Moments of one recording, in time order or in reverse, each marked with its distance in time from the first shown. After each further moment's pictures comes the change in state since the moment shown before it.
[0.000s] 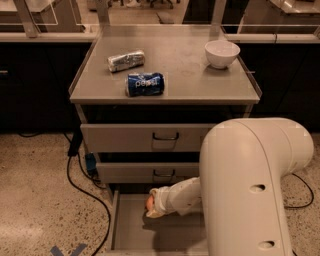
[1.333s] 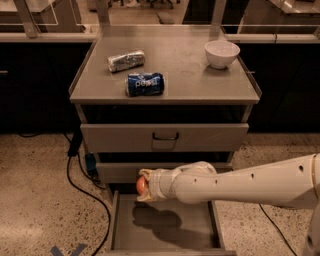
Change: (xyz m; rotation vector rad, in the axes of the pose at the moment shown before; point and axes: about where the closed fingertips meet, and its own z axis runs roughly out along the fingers) arm -0.106 -0.032 -0.125 0.125 -0.151 -0.175
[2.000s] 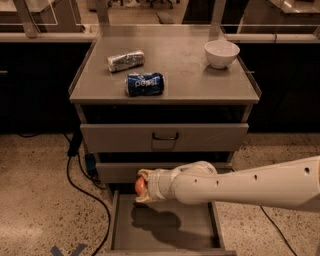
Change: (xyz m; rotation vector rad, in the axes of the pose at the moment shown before) arm -0.010 0.002 -0.010 -0.004 -0.001 0.003
